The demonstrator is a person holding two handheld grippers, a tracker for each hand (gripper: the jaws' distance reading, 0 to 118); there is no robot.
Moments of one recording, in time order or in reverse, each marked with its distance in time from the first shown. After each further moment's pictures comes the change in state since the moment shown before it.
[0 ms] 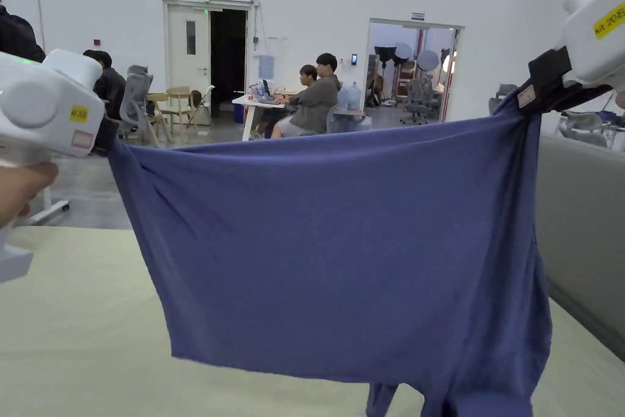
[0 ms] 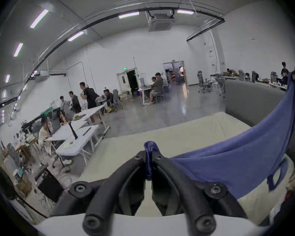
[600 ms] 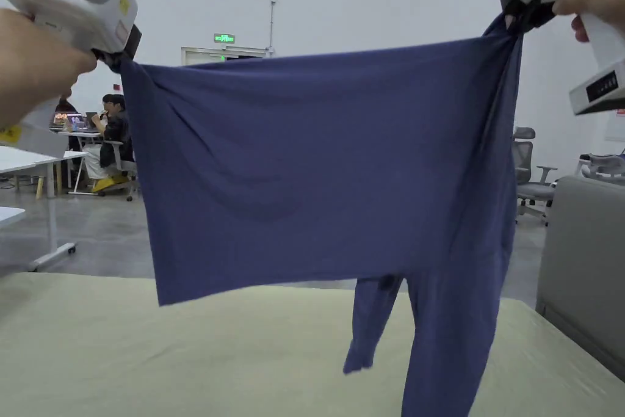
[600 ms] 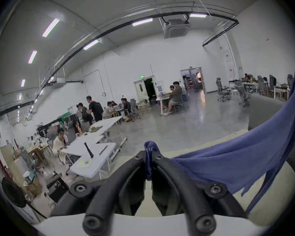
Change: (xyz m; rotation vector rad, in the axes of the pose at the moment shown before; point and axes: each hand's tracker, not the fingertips) left arm -0.037 0.159 -0.097 0.073 0.170 0.007; right arm -0.016 0.173 -0.088 0.170 -0.222 0.022
